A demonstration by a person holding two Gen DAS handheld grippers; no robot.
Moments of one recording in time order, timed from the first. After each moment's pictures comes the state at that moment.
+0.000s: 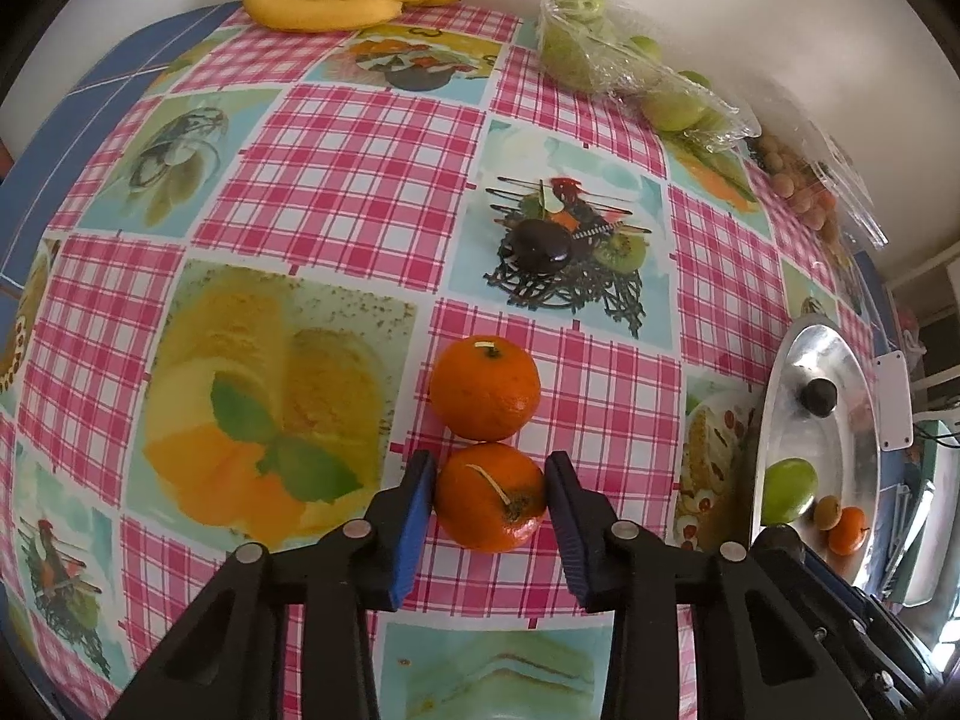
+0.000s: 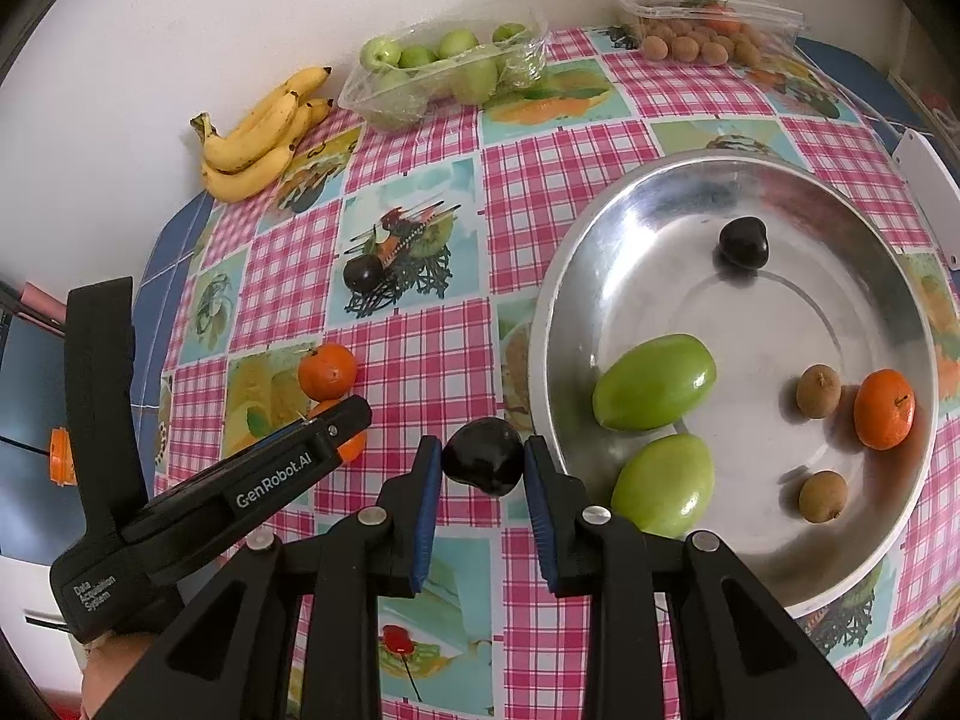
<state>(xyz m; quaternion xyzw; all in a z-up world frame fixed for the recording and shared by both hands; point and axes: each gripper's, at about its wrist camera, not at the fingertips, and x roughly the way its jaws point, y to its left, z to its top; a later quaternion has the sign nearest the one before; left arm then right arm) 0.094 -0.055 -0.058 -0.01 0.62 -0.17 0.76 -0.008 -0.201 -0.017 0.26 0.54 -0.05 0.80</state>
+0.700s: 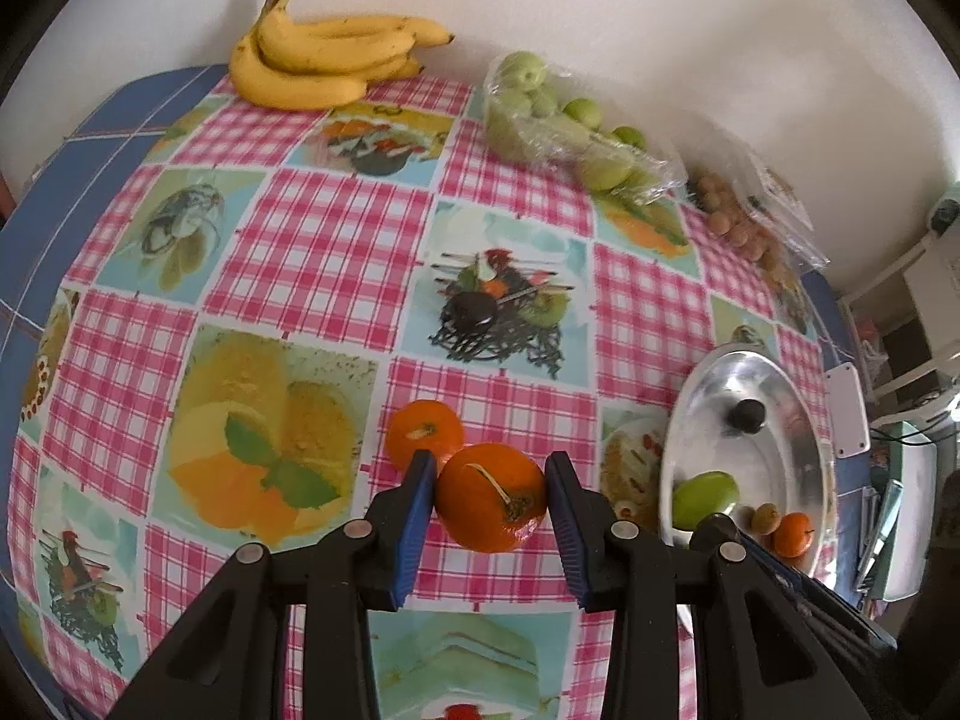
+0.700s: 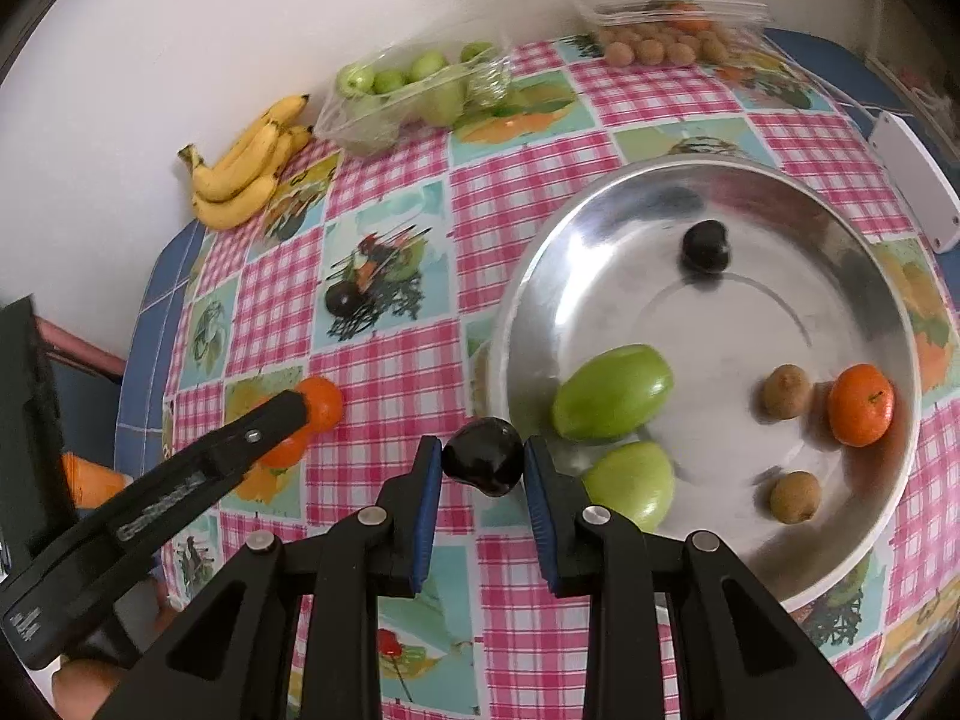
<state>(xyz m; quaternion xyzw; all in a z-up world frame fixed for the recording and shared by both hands) 0.078 -0.058 -0.006 -0.03 0.57 -0.21 0.79 -0.020 -0.220 -0.014 0.28 0.52 -0.07 0.80</state>
